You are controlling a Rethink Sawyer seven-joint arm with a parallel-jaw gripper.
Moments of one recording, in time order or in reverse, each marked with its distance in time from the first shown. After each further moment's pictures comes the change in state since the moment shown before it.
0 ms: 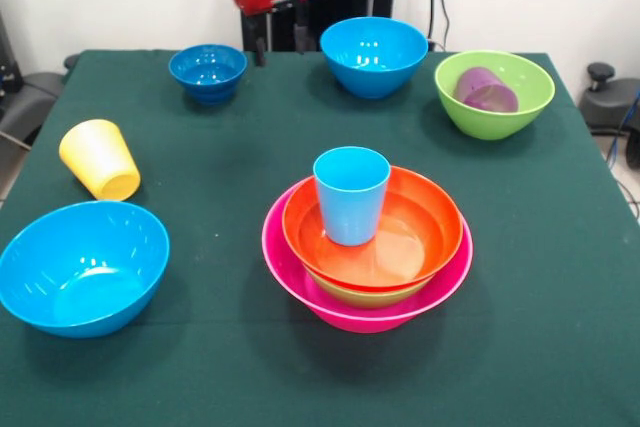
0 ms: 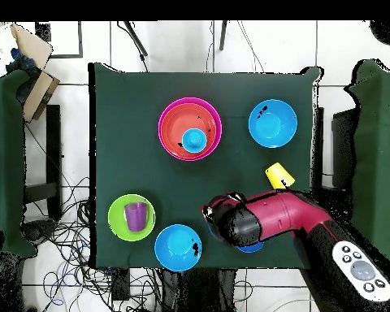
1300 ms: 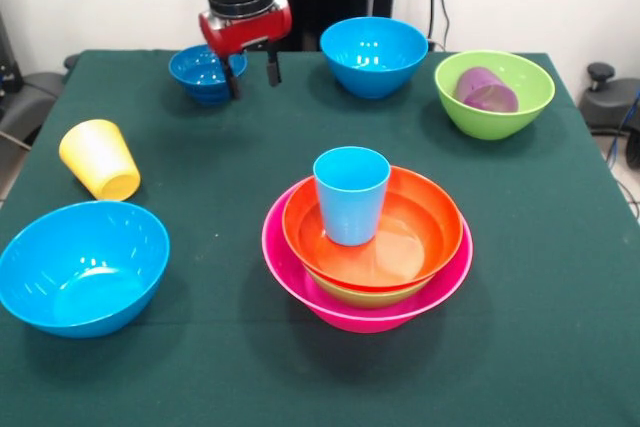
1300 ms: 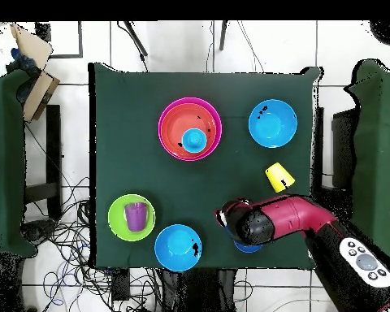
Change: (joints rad) arm -0.081 0.196 -0.034 -0.073 -0.151 0.000 0.000
